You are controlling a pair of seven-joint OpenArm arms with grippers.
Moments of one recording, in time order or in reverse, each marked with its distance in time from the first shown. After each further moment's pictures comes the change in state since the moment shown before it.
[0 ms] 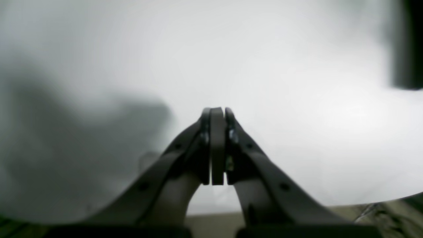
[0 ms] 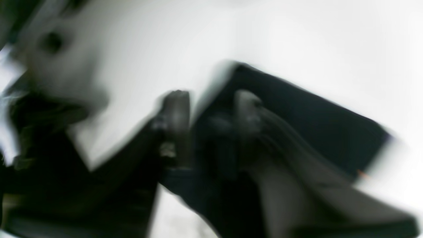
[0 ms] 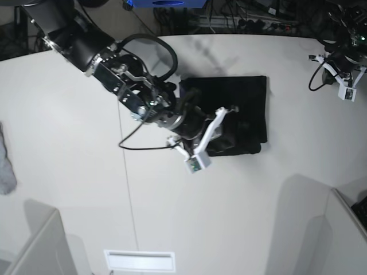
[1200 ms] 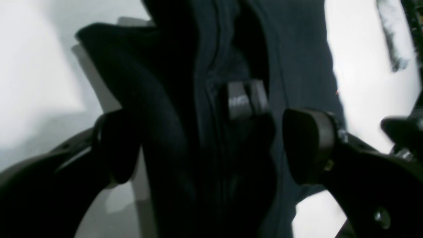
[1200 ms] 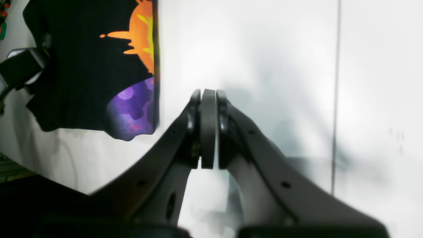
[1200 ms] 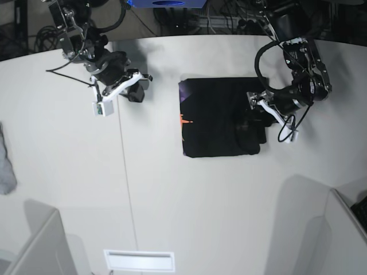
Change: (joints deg) left arm -22.6 9.0 17.2 -24.5 -16.2 3.6 4.3; right arm -36.0 7.8 33.3 8.3 0.3 5.1 0.2
